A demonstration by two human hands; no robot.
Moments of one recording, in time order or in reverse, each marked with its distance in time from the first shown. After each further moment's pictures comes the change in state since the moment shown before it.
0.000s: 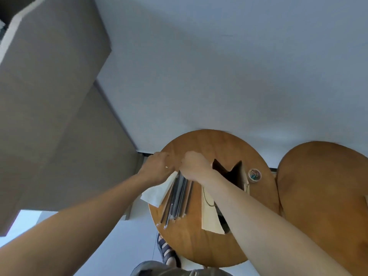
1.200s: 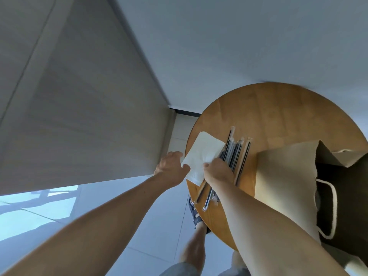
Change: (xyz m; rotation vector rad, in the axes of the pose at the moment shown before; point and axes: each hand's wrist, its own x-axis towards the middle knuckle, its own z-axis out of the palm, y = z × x) left_hand 0.024 -0.150 0.095 -0.076 -0.128 -0.403; right_hand 0.116 0.044 0.229 0.007 -0.016 0.380
